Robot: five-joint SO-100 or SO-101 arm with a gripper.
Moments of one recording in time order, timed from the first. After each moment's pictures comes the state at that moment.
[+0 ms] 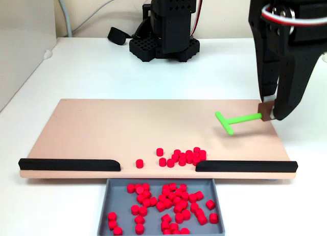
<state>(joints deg) -20.5 56.6 49.7 94.7 10.9</state>
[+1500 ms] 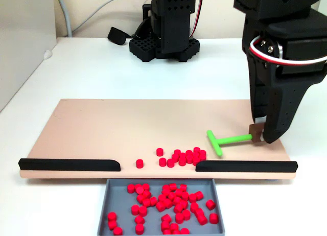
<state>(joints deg) -17.8 46.8 40.3 96.5 10.9</state>
